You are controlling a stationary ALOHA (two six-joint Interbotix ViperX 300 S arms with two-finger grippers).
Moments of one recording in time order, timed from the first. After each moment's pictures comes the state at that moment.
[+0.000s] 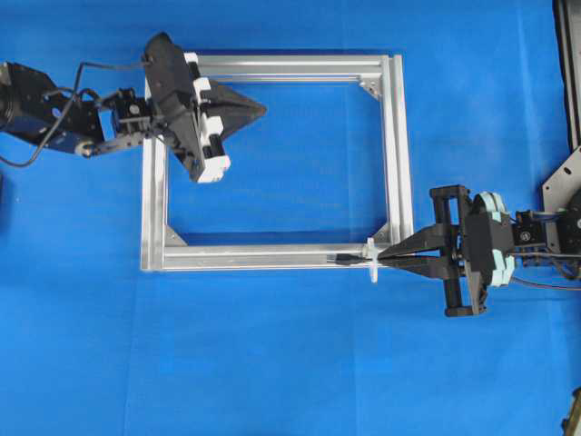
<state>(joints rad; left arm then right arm) 0.20 0.15 0.85 -0.09 -0.72 0.00 0.36 -0.13 1.23 0.42 -0.73 -0.08</state>
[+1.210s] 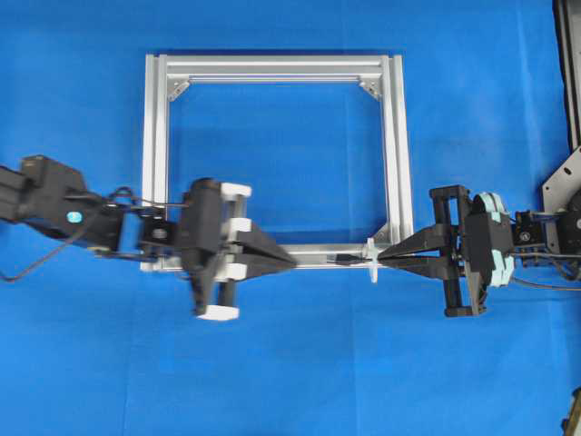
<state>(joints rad) -0.17 0.21 0.69 -0.09 -0.63 -0.03 0.36 -0.13 1.23 0.42 -0.73 -0.08</state>
